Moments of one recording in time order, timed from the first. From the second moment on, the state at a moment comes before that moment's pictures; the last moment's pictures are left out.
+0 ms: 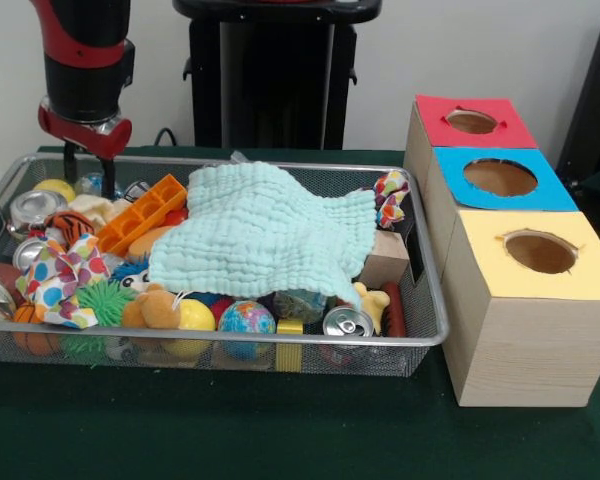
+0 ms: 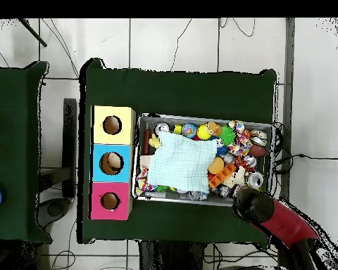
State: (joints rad) arm -0.62 -0.48 -0.18 1.78 -0.10 0.23 1.57
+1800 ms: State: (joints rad) arm -0.54 -0.41 -0.21 1.60 -0.04 0.58 1.57
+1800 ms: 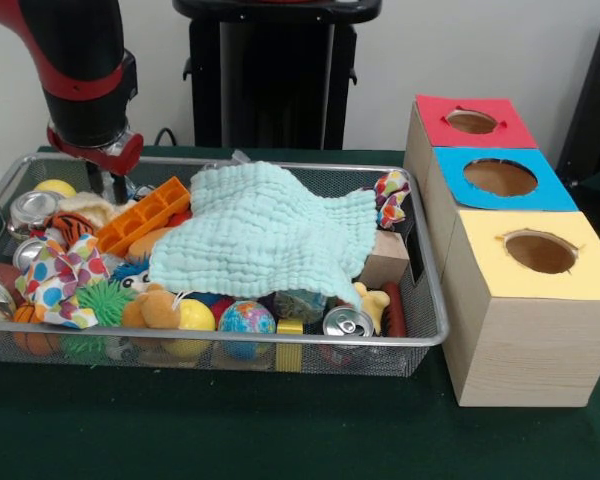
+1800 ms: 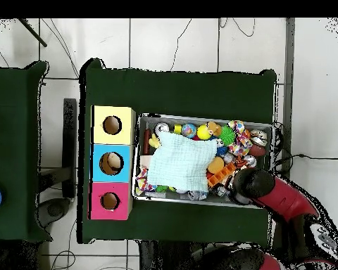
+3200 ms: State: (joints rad) arm -0.51 -0.28 -0.21 1.52 -0.02 0.59 1.57
